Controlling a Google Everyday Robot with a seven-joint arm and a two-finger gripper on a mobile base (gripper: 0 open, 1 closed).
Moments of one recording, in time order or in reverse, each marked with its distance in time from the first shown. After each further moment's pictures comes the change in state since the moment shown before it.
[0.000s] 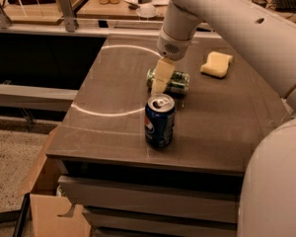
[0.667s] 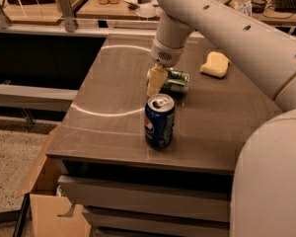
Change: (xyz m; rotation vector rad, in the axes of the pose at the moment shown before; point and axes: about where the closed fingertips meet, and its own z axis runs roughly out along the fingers) arm -0.012 0.006 0.030 -0.045 -0.007 0.003
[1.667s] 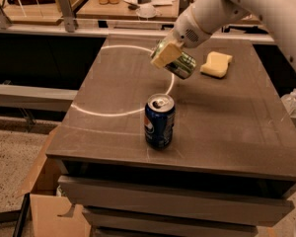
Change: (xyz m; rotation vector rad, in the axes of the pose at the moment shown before) arm -0.014 -0.017 -0.085 0.071 -0.467 0.011
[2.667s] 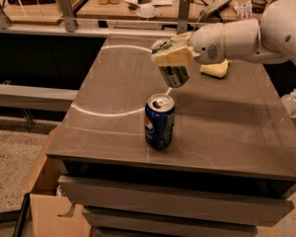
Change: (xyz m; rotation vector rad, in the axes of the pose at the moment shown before) arm -0.016 0.035 -0.035 -0.107 -0.551 0.120
